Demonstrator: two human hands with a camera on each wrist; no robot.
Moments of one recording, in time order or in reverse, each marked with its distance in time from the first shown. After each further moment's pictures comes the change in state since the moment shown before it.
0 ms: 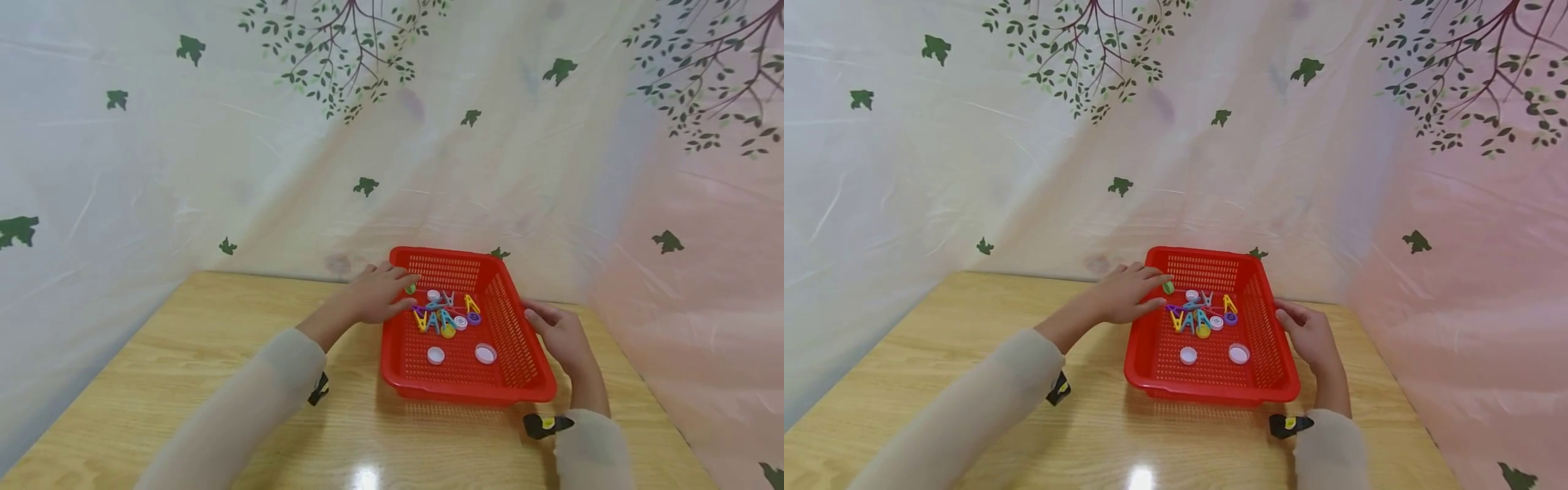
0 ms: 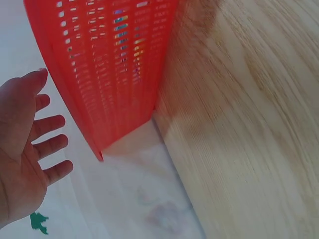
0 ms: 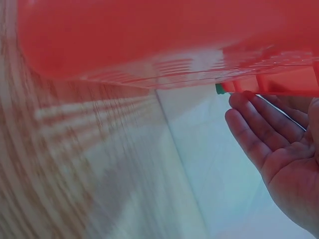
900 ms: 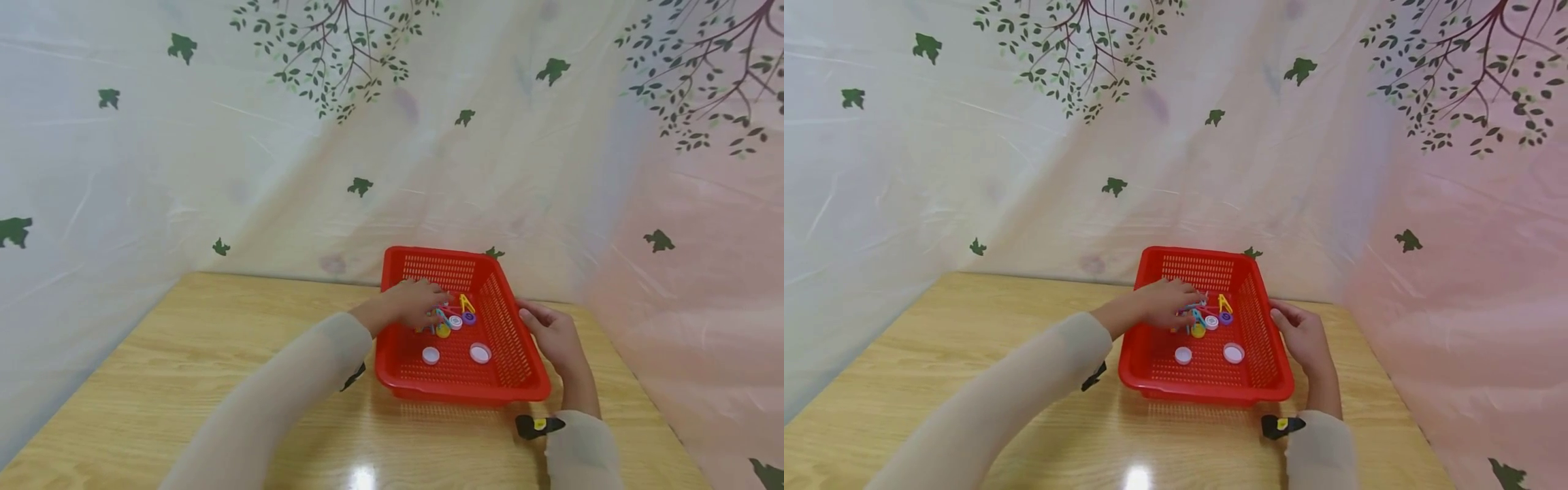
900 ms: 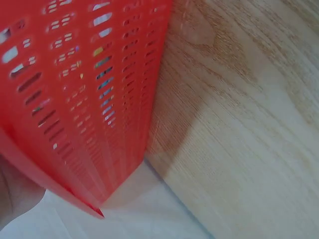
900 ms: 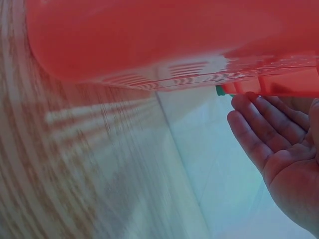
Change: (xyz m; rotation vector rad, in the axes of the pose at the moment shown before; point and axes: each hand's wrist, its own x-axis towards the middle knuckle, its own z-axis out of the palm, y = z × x) left_hand 0.061 0.049 0.022 0.040 -0.179 0.093; right_hand -0.004 0.000 0.005 0.020 0.053 0.018
